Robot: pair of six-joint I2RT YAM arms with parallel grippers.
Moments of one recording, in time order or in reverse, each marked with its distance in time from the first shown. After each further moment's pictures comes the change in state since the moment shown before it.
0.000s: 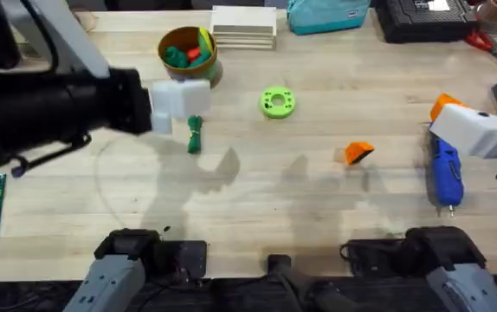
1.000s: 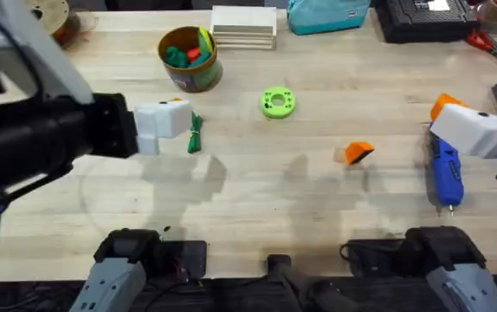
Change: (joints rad) left arm 0.001 -0.088 0.002 -0.133 -0.214 -0.009; right arm 0.000 0.000 0.000 0.001 0.000 -0.003
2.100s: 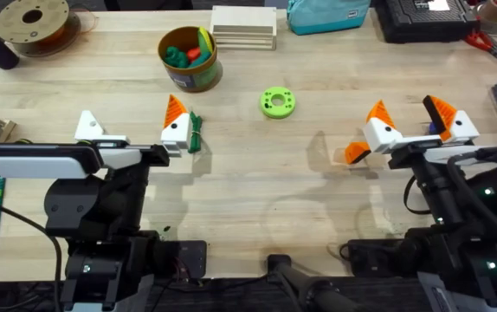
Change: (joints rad) left arm 0.000 -0.711 -1.011 1.077 -0.210 0.012; right arm 0.000 -0.418 -0.941 0.945 -0.004 -0.046
